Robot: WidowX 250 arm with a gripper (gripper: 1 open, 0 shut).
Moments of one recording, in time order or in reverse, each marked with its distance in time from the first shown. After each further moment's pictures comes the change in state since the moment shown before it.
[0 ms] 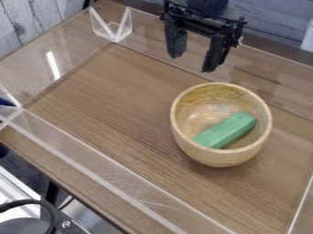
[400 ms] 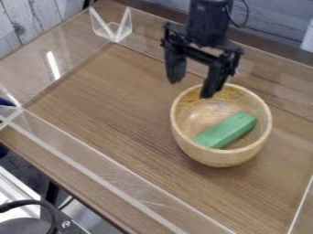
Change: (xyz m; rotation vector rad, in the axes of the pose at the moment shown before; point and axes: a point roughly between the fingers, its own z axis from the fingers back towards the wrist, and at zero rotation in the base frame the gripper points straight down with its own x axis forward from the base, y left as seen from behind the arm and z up) arm -0.013 -0.024 -0.031 -0.011 0.064 -0.087
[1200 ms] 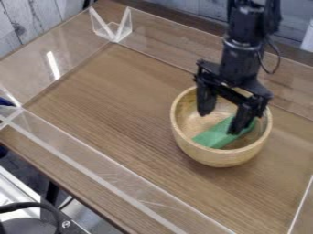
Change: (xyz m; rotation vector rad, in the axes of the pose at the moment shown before) arm 0.017 -0.038 -0.042 0.000 -0.004 -0.116
